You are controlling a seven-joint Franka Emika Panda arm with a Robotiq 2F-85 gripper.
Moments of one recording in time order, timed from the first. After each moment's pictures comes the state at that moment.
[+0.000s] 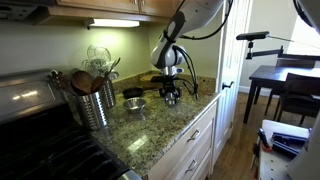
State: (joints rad) arm -0.07 0.59 -0.23 -1.83 0.19 2.28 1.03
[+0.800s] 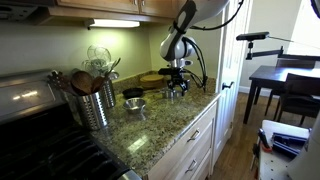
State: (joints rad) arm -0.08 0.46 -0.29 -1.93 0.14 2.31 1.14
